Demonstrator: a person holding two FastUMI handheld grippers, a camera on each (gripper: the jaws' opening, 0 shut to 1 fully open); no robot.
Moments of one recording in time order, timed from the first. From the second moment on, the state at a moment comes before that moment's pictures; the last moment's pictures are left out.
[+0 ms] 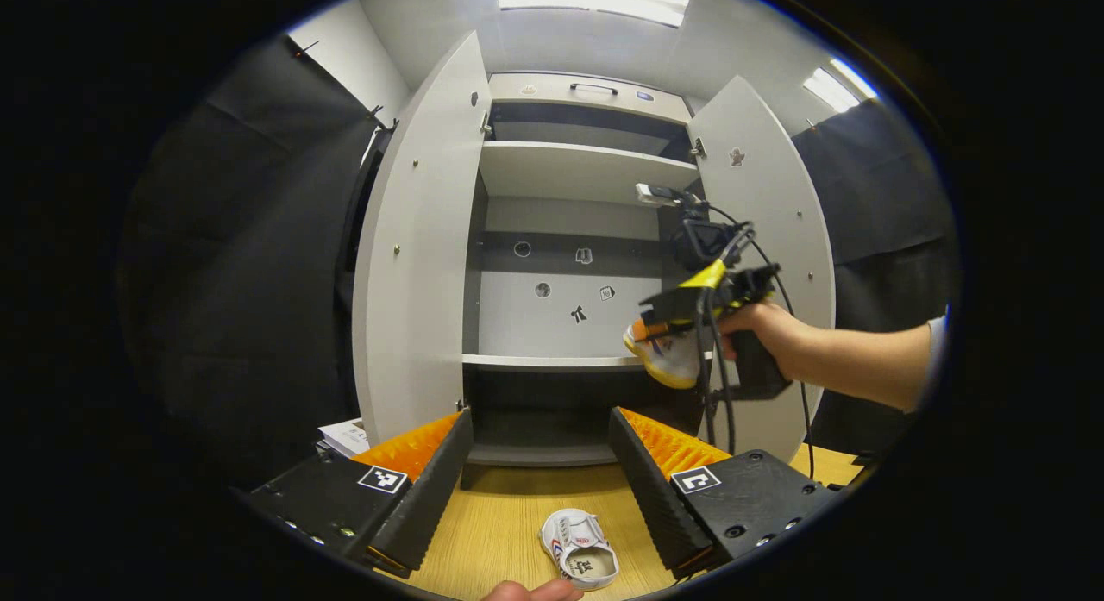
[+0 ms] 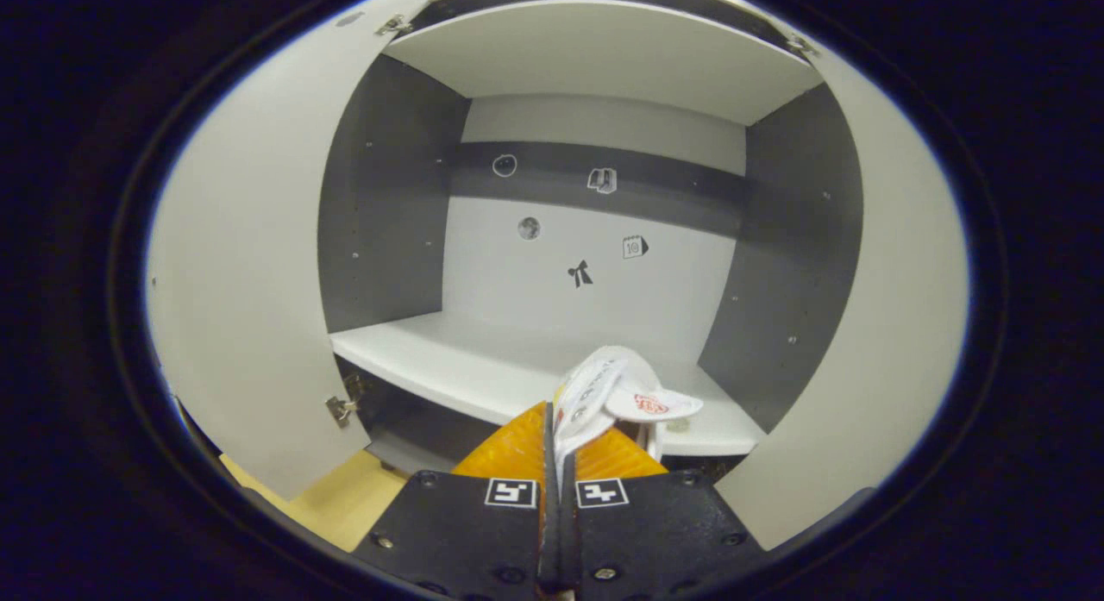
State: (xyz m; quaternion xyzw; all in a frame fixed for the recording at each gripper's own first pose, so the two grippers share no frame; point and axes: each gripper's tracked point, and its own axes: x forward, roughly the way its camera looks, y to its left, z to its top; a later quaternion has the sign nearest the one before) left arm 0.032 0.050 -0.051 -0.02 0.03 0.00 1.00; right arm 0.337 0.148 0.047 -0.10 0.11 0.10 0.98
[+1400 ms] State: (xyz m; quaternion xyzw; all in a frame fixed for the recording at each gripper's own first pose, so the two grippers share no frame) left arm 0.047 0.063 -0.088 0.00 0.07 0.01 1.00; right arm 0.345 0.127 0.129 -0.13 0.07 0.06 0.99
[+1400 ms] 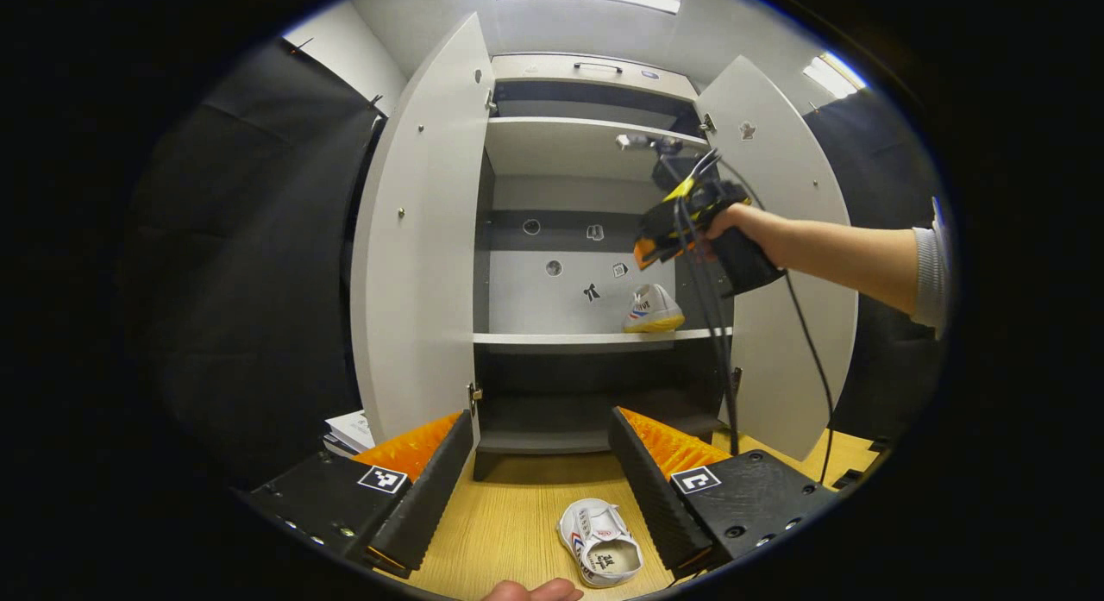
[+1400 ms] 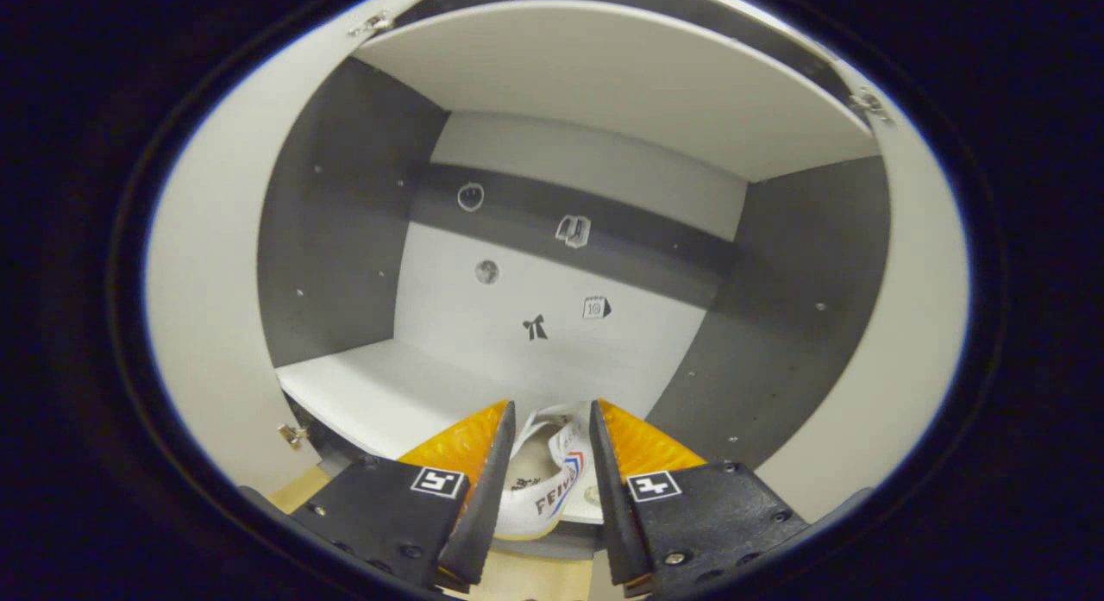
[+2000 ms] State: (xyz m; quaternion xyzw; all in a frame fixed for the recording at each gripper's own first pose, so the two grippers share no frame) left arm 0.042 0.048 -0.155 -0.02 0.13 0.00 0.99; right arm 0.118 0.089 0.013 -0.04 -0.03 0.08 1.00
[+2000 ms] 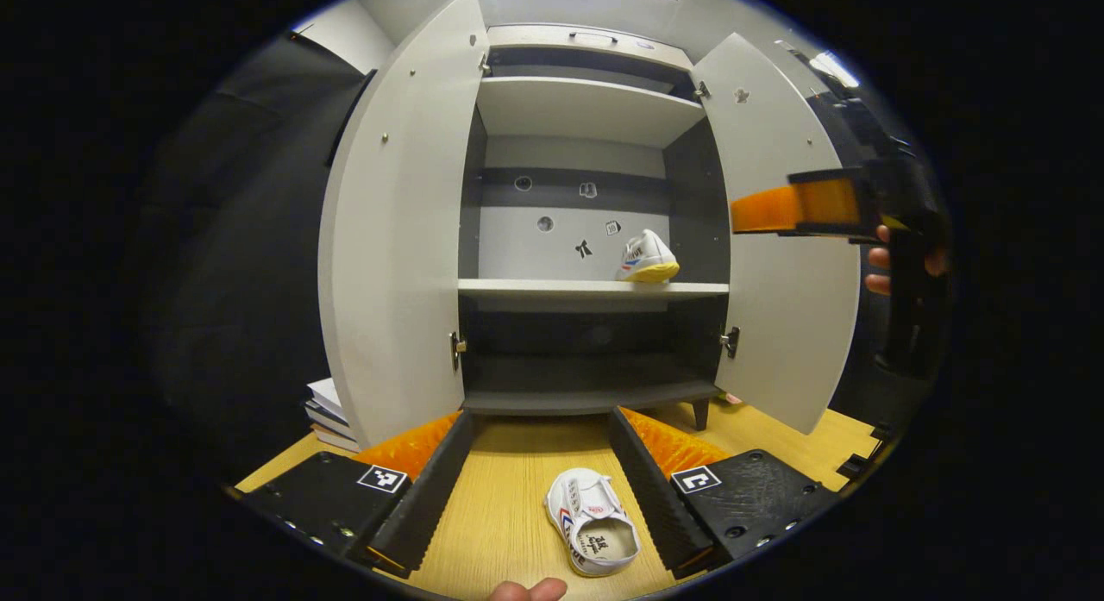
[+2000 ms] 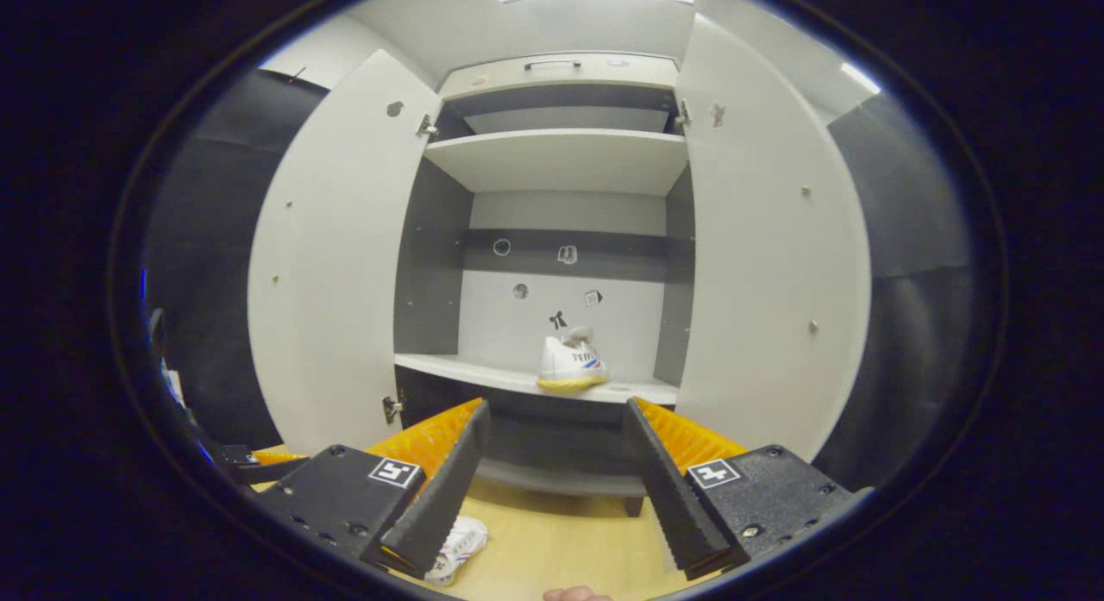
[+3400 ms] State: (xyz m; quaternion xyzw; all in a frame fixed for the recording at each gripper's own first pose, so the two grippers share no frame) left arm 0.060 0.002 -0.366 0.00 0.34 -0.11 0.94; right arm 0.051 0.006 -0.037 -0.03 -0.01 0.00 1.00
